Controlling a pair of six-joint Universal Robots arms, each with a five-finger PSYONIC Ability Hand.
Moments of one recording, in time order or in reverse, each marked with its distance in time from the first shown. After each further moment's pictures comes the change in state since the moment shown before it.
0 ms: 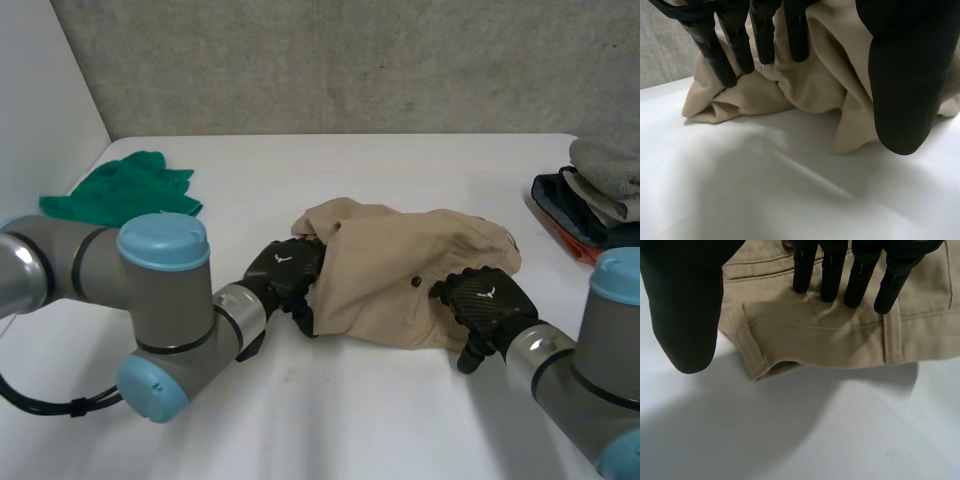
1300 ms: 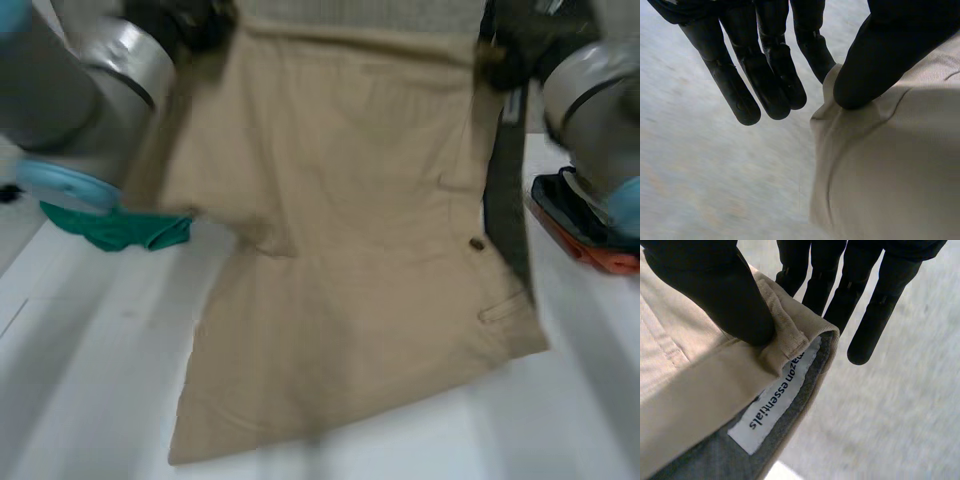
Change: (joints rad) left arm 0.172 0.089 0.568 0.072 -0.011 0.364; right arm 0.039 0.123 -0.966 0.261 0.139 0.229; left_hand 0.798 0.876 0.875 0.882 0.844; right_hand 0.736 0.832 0.826 0.834 0.810
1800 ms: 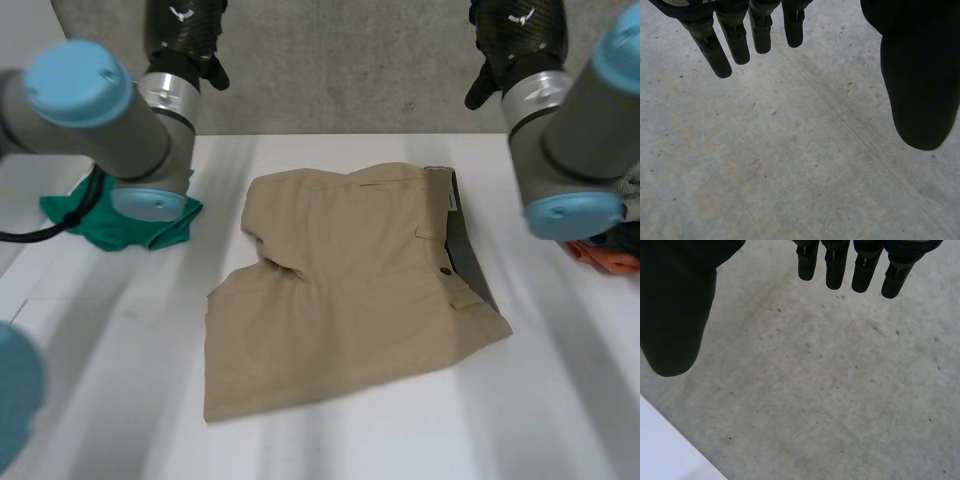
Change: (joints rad) left arm -0.012 -0.224 0.172 0.118 -0.222 -0.003; right arm 0.042 0.083 0.007 -0.268 0.092 -0.210; left_hand -0.948 -0.989 -0.983 -0.998 -0.948; right_hand -0.870 -0.963 -0.979 -0.987 -0.957
